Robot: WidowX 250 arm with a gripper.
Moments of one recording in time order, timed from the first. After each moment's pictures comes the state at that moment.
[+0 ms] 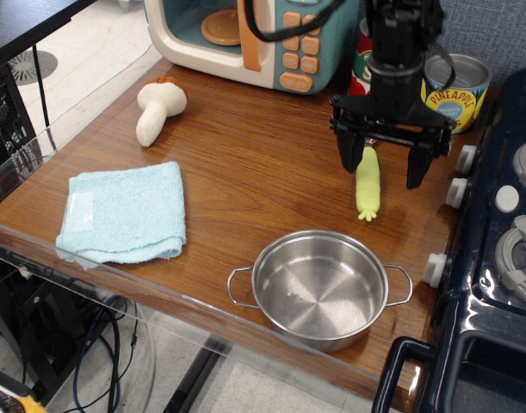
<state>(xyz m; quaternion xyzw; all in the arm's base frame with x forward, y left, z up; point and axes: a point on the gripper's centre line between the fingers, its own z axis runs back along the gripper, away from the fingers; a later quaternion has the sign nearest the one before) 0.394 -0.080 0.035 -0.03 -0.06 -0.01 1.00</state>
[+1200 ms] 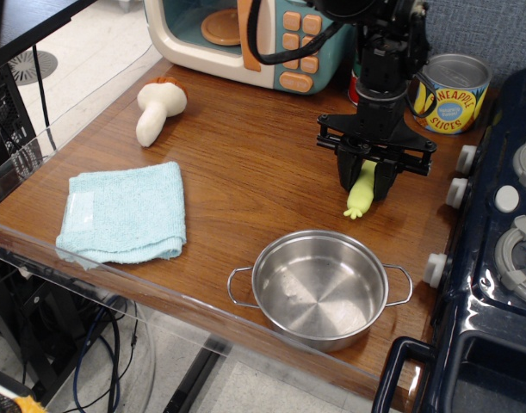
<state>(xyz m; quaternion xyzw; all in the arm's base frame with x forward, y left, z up) 0.384 -0.064 0.014 -0.01 -0.04 -0.01 1.00</state>
